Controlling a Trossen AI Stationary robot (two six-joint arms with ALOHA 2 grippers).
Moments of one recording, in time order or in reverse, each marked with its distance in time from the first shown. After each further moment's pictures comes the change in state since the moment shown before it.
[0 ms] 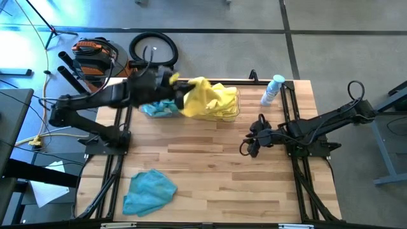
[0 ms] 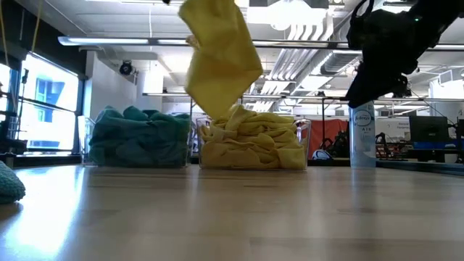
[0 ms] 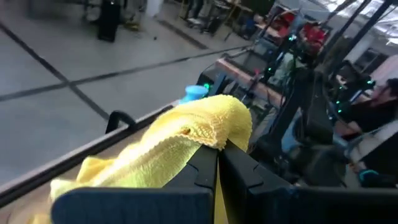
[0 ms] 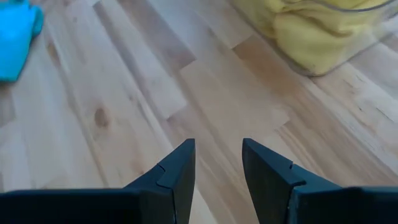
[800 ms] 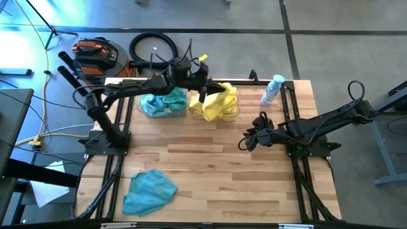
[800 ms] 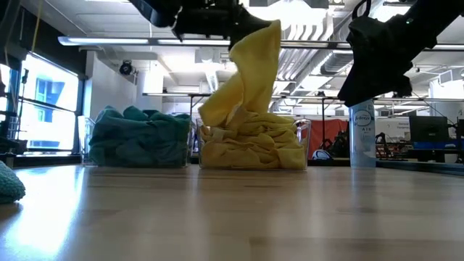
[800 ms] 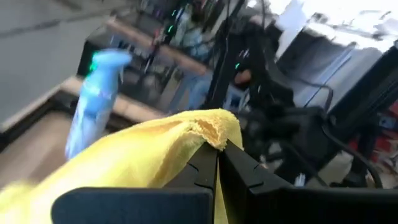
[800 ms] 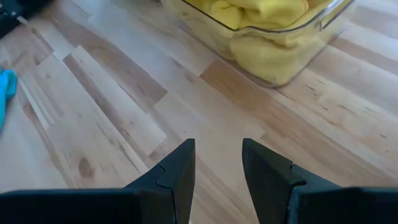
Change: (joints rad) left arm 0.340 0.460 0.000 0.541 0.881 0.070; right arm -0.011 0.000 0.000 -0.007 0.146 0.179
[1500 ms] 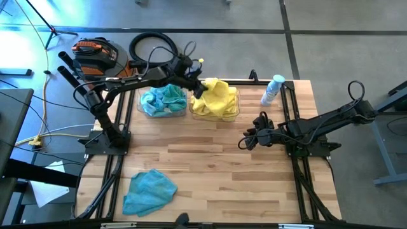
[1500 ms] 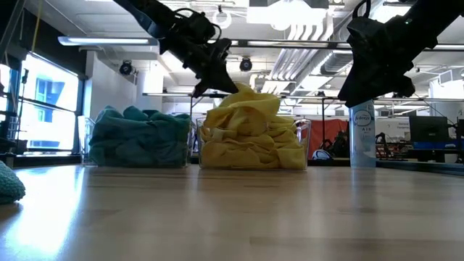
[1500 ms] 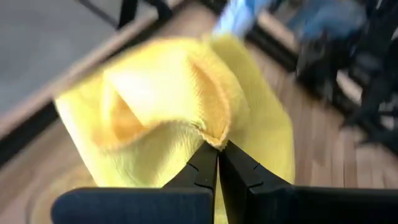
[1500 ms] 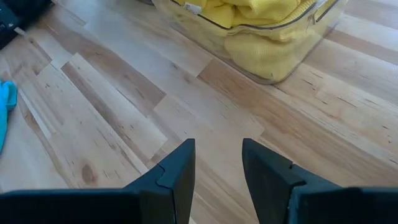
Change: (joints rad) left arm 0.136 0.038 0.000 -0.495 -0.199 0.171; right arm 0.000 0.000 0.000 -0.007 0.005 0.066
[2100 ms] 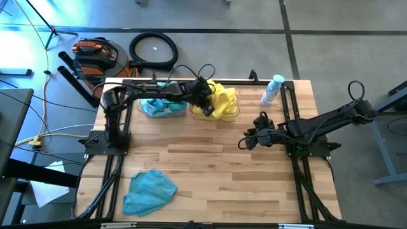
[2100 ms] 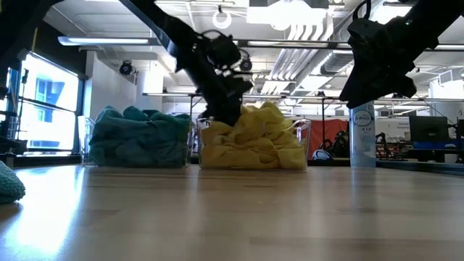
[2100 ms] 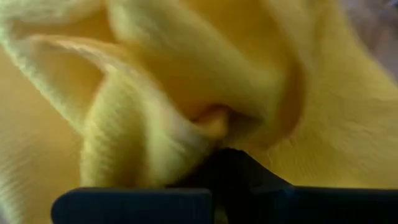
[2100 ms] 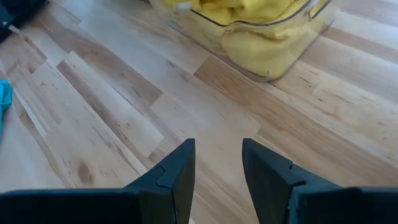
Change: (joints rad) left arm -0.175 0.186 0.000 -0.023 -0.318 0.003; right arm 0.000 0.000 0.000 -0.015 0.000 0.005
